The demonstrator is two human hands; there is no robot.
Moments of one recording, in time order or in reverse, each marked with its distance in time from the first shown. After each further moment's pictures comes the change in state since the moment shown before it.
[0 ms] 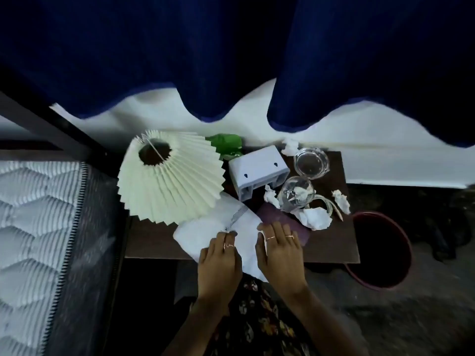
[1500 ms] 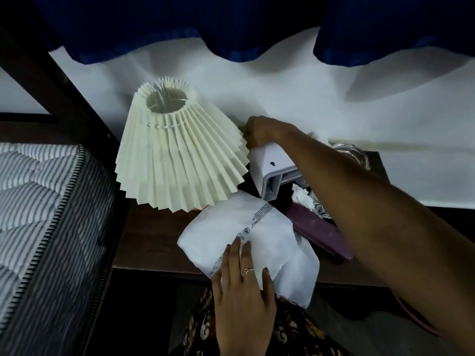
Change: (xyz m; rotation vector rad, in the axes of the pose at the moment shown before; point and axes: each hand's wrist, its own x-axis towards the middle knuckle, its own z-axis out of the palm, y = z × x) left_hand -0.030 -0.012 0.071 -0.131 0.093 -0.154; right_hand 0.257 -0.009 0.089 -0.007 -0.716 -0.079
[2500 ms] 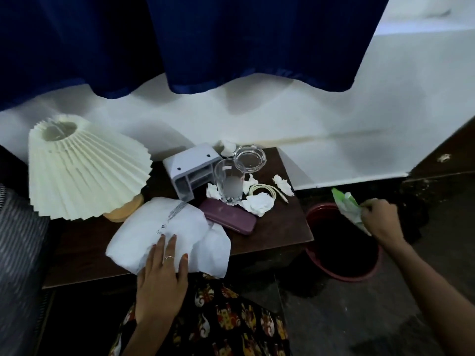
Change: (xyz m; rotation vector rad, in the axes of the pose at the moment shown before) left_hand -0.014 0.016 -0.013 0.016 -0.148 -0.040; right_hand -0.372 0.296 0.119 0.303 0.691 0.773
